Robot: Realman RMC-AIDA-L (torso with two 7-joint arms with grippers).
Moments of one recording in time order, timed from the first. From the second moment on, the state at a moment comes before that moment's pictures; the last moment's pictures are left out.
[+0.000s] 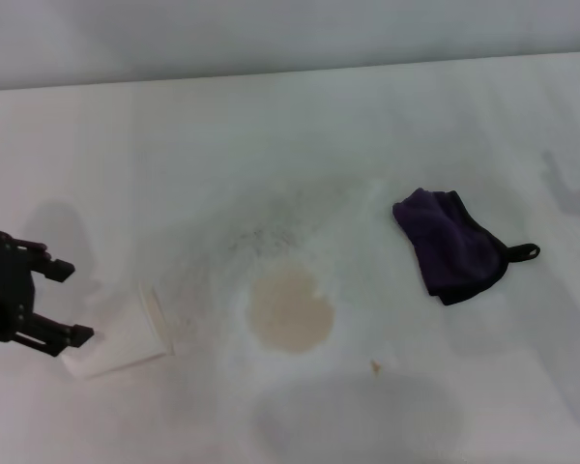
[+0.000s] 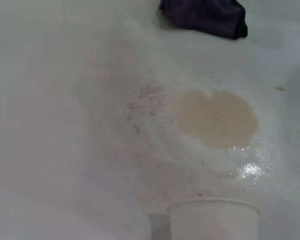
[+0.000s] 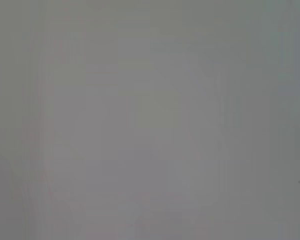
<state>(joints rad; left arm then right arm) -0.54 -2.01 1.03 1.17 2.40 1.72 -1.75 0.32 2.01 -0.40 0.06 2.12 1.54 -2.79</state>
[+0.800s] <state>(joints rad) -0.55 -2.07 1.14 1.05 2.46 1.56 -1.70 0.31 2.01 -0.40 0.05 2.12 1.56 -2.78</state>
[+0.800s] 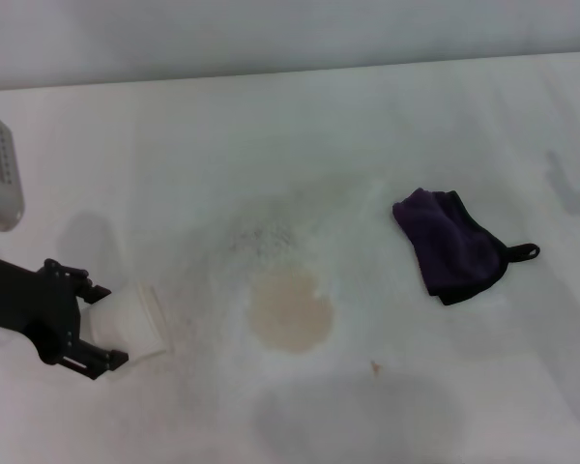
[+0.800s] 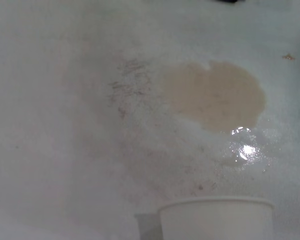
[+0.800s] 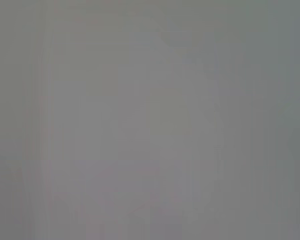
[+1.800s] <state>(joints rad) -0.54 -2.08 1.13 0.97 2.33 1.46 -1.59 0.30 2.01 -0.41 0.04 2.11 1.56 -2.78</state>
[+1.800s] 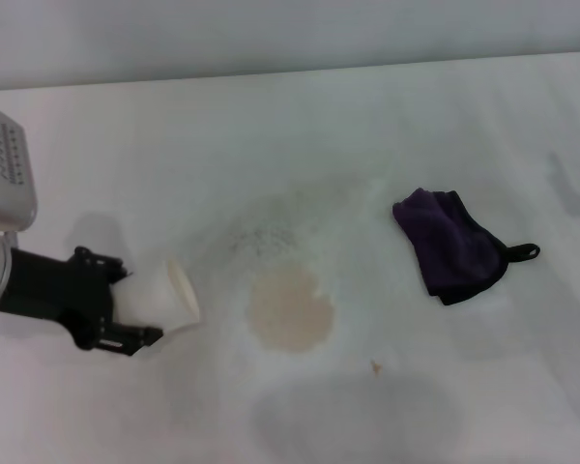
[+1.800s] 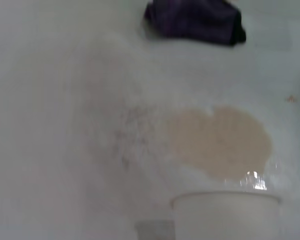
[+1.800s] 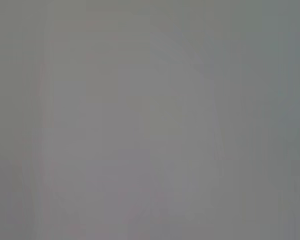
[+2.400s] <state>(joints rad) -0.40 -2.07 1.00 0.88 1.80 1.44 -1.20 0.31 2.01 -0.41 0.02 2.11 1.55 -2.79</state>
